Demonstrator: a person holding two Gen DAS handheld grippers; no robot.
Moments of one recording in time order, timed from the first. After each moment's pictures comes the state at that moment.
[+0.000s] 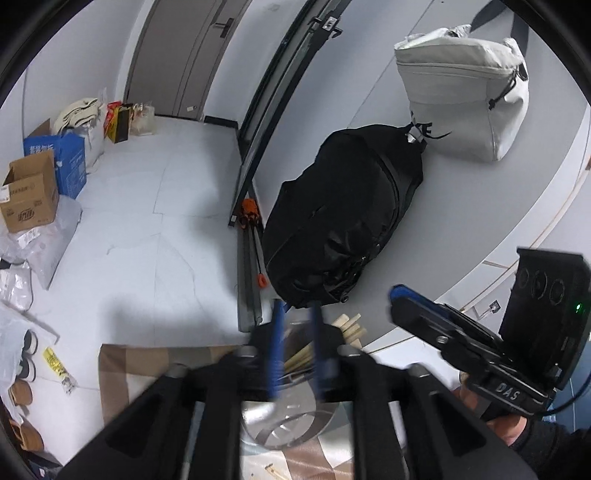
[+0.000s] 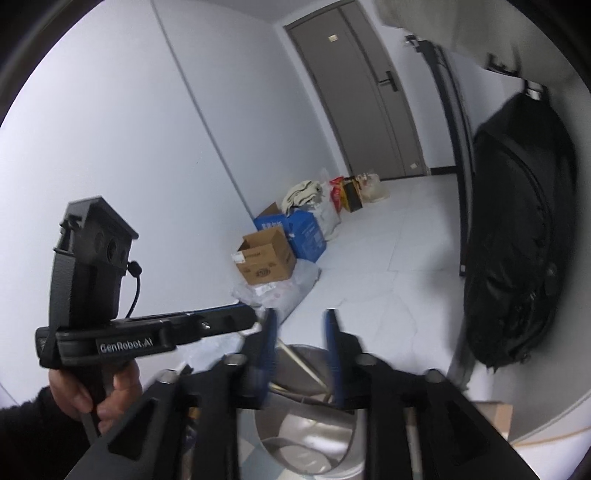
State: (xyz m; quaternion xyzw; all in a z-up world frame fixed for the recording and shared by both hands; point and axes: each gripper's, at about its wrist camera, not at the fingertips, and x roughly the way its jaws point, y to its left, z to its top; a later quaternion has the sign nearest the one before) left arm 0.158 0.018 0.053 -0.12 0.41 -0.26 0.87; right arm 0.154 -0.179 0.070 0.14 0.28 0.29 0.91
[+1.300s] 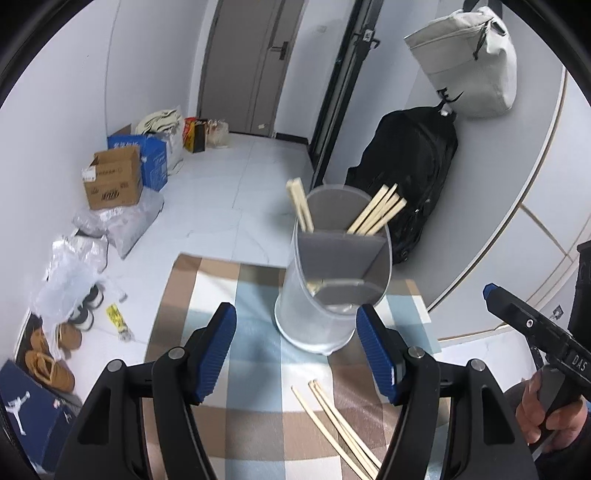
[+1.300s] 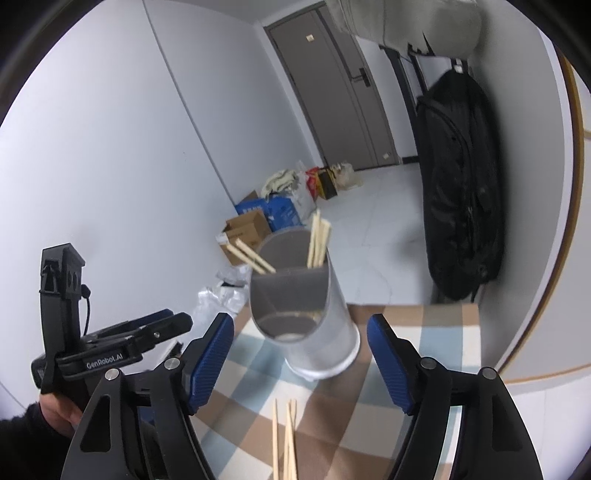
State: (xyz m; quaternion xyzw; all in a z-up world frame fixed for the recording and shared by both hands) left arm 0.031 0.024 -0.006 -0.08 0.37 -0.11 0.92; right arm 0.029 -0.210 0.014 0.13 0.31 0.24 0.91
